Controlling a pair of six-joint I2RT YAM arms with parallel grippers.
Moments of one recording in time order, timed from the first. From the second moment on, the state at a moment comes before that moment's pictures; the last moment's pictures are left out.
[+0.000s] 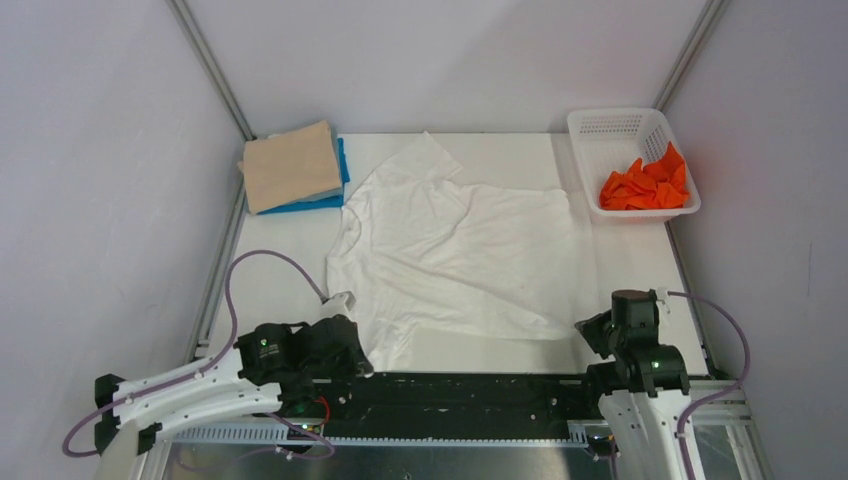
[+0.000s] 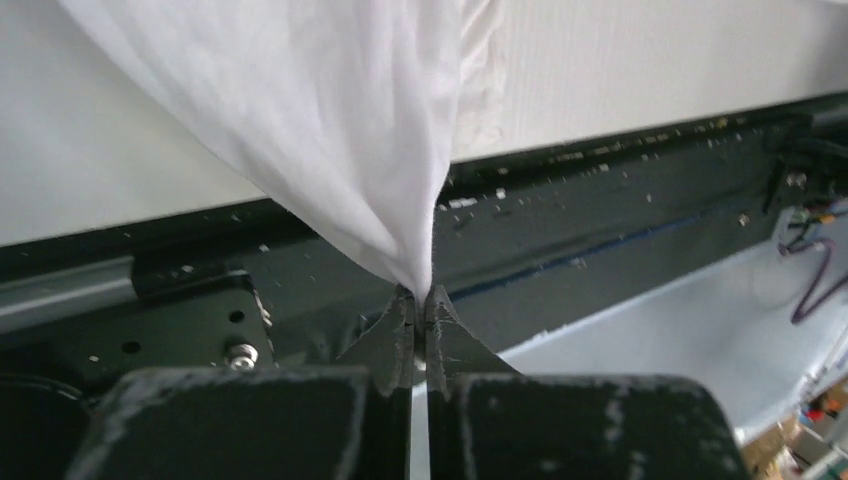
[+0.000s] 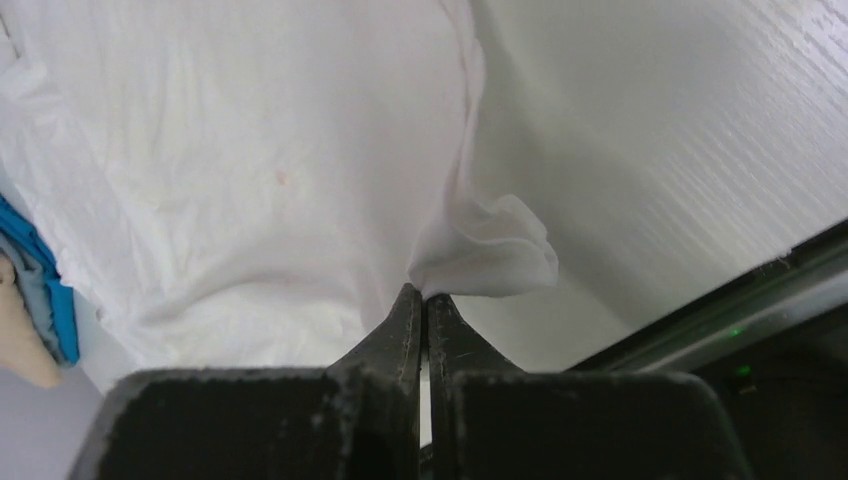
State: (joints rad) left arm -1.15 0.54 0.50 -0.99 -0.16 -1.18; right arm 0.07 0.34 0.48 -1.04 0.11 1.07
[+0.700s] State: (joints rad) left arm -1.42 0.64 0.60 -1.00 -0.40 -1.40; right arm 0.30 0.28 0.52 -1.15 0.20 1.18
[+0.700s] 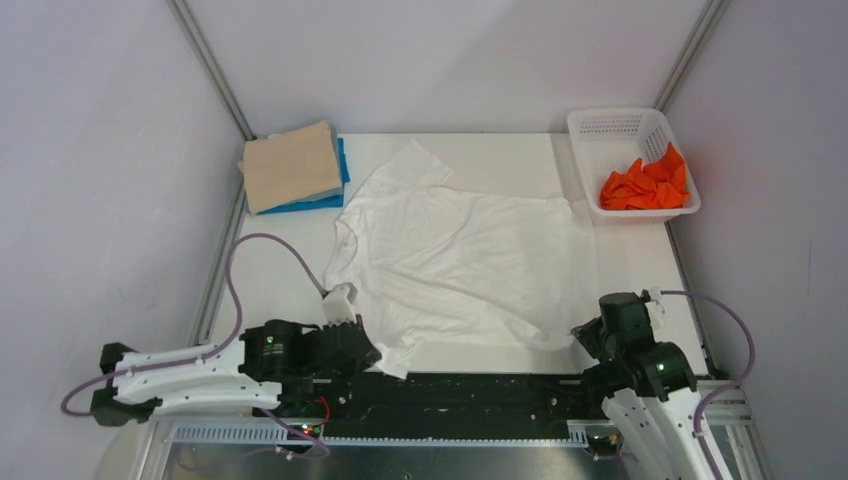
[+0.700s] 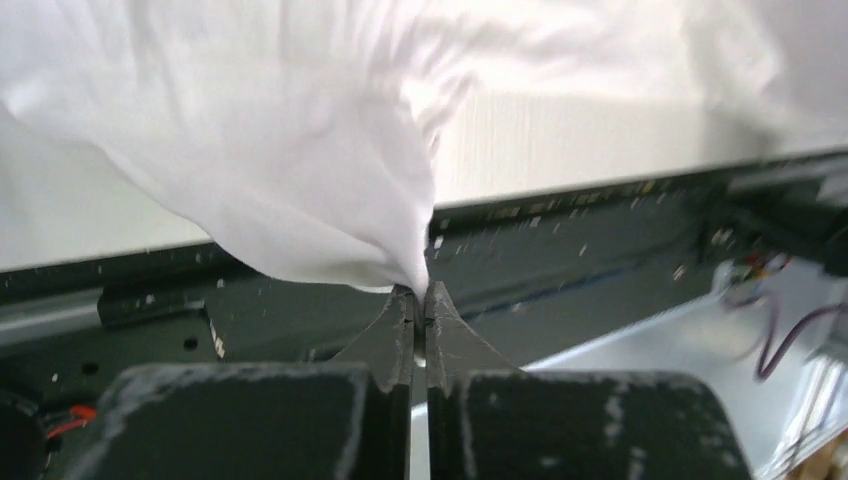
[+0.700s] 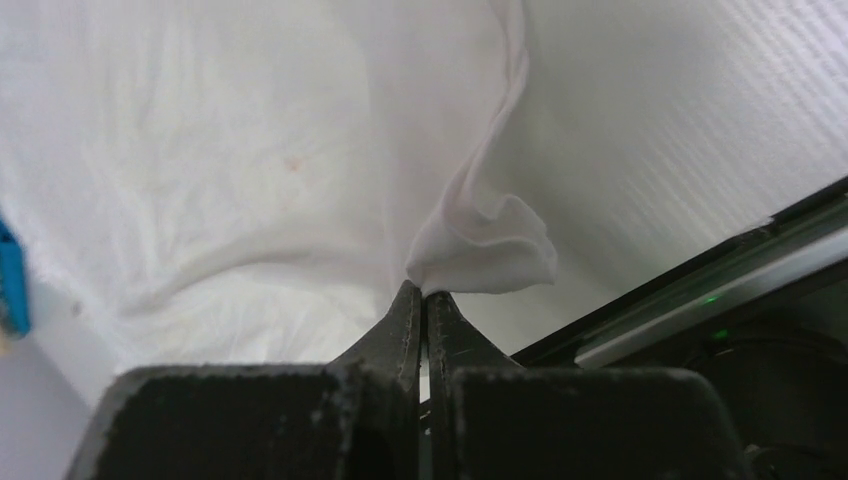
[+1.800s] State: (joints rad) left arm -0.52 1.05 0.92 -0.62 -0.33 -0.76; right arm 0.10 1.05 0.74 -0.77 0.17 0.84
